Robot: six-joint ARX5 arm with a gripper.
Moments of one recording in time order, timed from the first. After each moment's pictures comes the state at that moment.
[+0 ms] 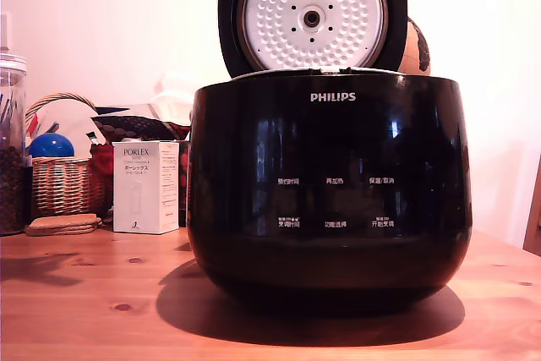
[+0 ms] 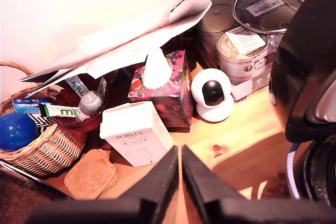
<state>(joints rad) -0.45 1.46 1.68 -0.76 -0.16 0.14</state>
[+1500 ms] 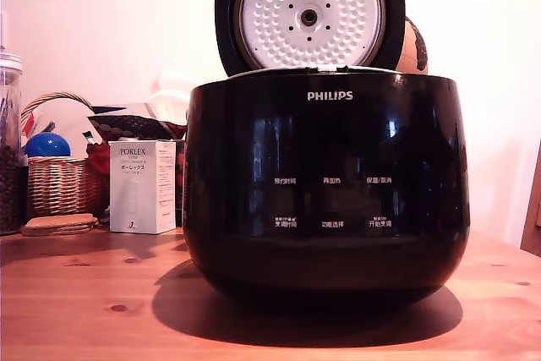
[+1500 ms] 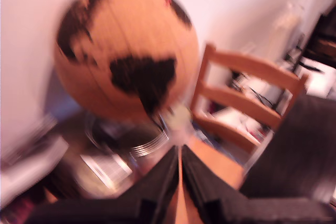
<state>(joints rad) -0.35 1.99 2.28 -0.73 0.63 0.08</state>
